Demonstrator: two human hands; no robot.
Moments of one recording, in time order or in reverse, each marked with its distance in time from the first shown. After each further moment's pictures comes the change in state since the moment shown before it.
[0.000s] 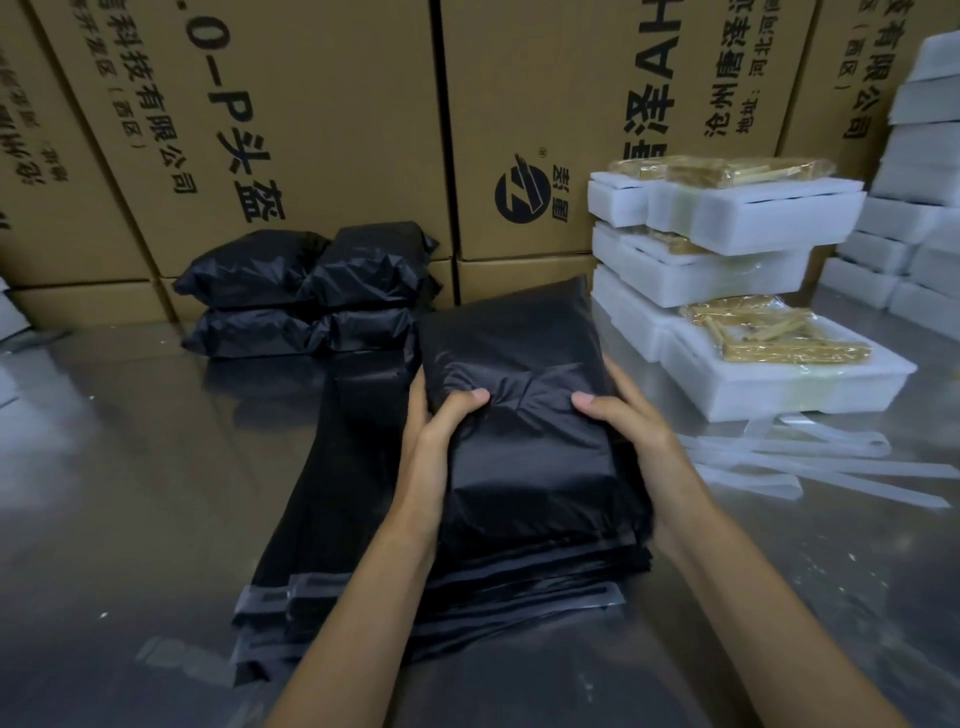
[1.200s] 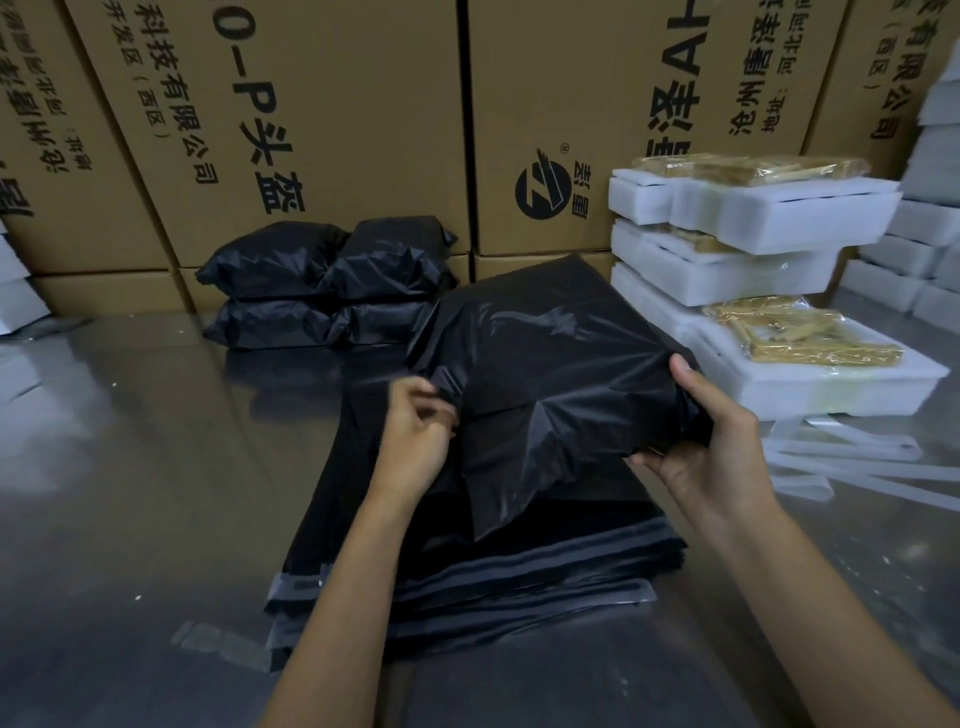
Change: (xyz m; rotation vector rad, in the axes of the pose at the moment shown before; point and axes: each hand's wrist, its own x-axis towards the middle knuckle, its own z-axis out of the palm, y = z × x) left_hand 0.024 0.000 -0.047 0.449 0.171 0.097; right_hand -0.003 -0.004 -0.004 0.331 0.254 0.050
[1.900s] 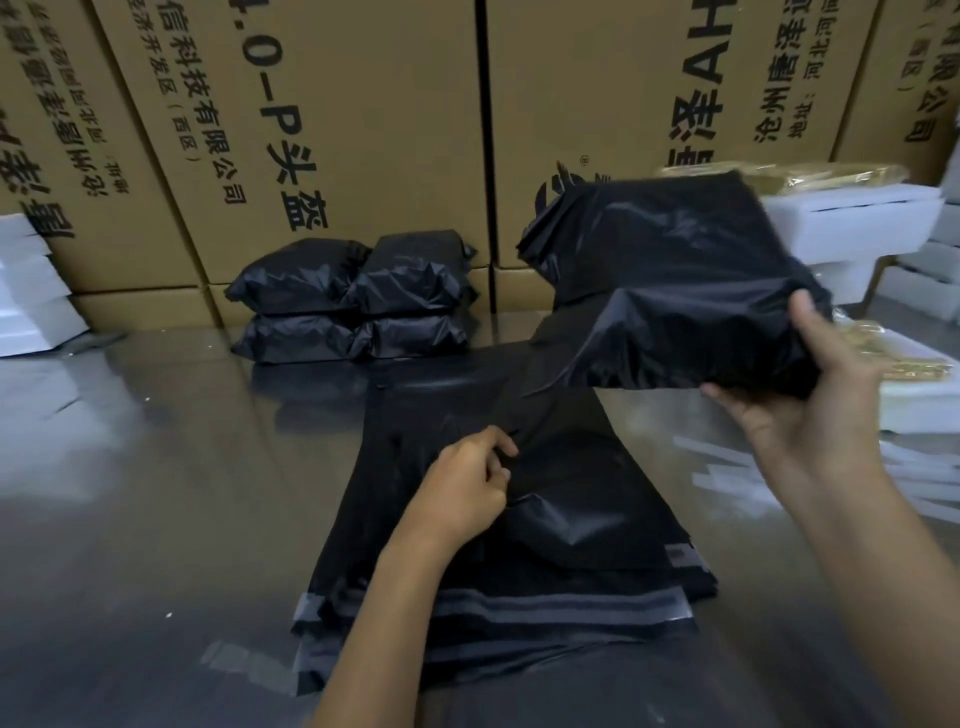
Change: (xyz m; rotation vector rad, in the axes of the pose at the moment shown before) left_hand -0.011 -0.003 0.001 0.651 -0.353 0.152; right_hand 0.015 -0.049 0.010 0.060 0.114 -0.289
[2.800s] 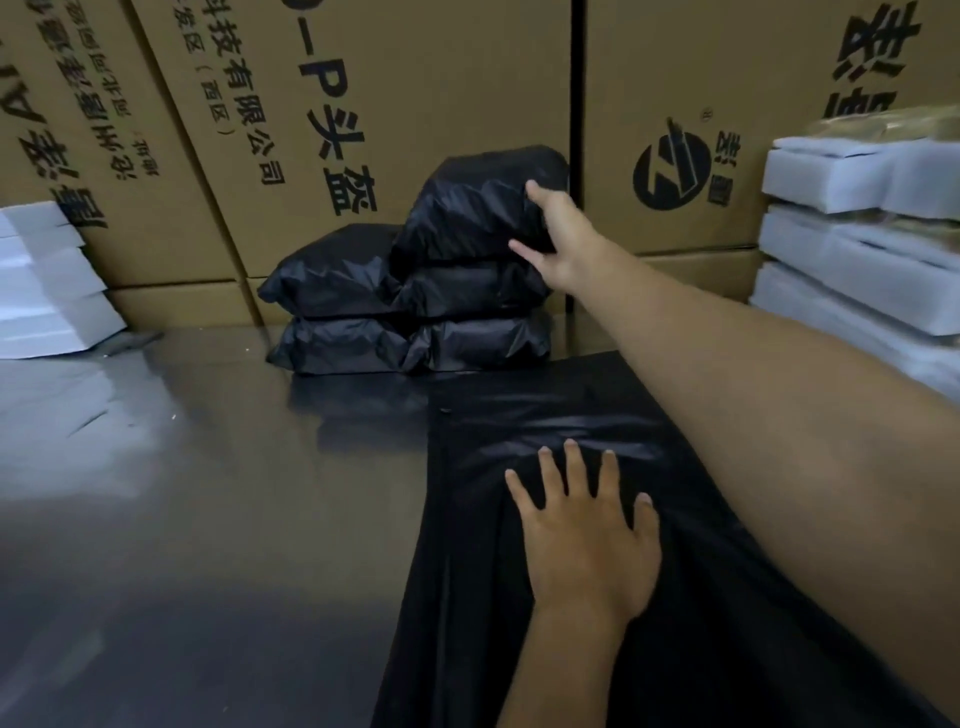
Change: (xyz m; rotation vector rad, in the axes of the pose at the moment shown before) left_hand 0.075 -0.035 0.044 0.568 -0.068 -0.138; right_hand 0.216 0.186 0.254 -0.192 -0.212 0.453
